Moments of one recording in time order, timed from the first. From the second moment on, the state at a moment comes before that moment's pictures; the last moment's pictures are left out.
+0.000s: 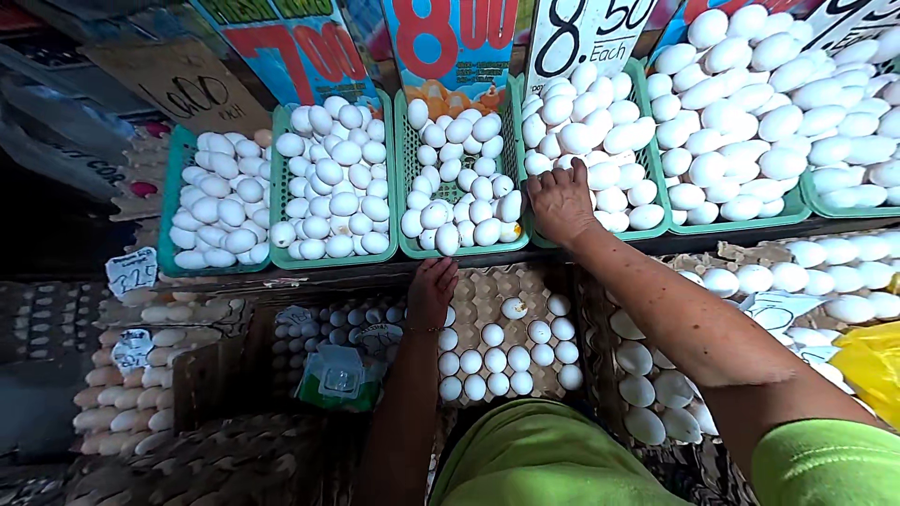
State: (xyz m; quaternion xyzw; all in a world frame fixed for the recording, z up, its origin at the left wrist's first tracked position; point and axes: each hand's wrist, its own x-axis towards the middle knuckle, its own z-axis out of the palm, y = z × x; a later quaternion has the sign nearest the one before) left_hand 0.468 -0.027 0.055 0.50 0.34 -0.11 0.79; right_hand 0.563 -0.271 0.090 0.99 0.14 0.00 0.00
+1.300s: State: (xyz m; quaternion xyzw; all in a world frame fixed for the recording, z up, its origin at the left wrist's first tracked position) left_hand 0.635 -0.187 0.102 0.97 -0.16 -0.12 0.12; right_hand 0.563 -0.337 0.119 0.99 0.14 -0.05 -0.07
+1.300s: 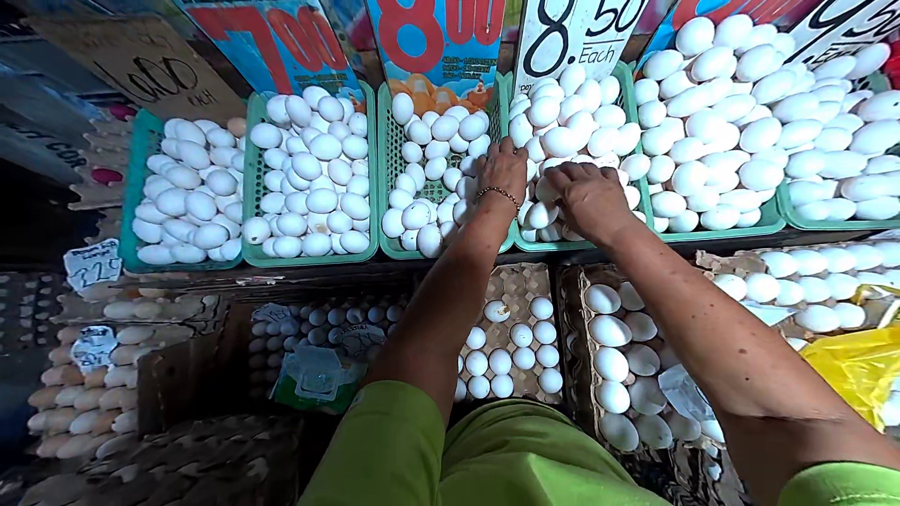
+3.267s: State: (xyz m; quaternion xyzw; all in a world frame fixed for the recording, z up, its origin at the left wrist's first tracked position) left_hand 0.446 -0.015 0.074 0.52 0.34 -0.06 0.78; right_hand 0.532 -0.362 0.183 0.96 0.06 -0.15 -0.21
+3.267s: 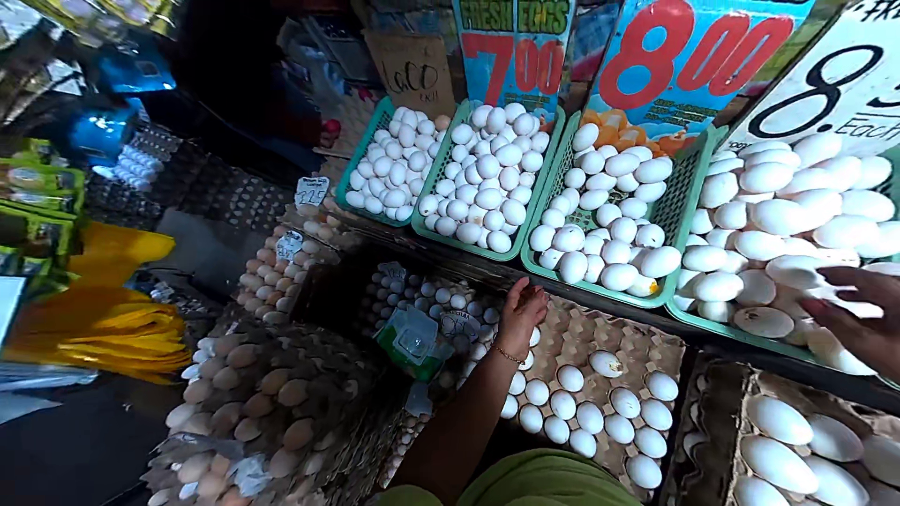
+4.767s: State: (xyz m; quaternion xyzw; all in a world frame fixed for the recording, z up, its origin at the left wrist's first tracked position) left_hand 0.480 -0.025 0.062 0.43 0.36 -0.08 0.82; right_hand 0.778 -0.216 0.091 0.99 -0.12 -0.07 -0.03
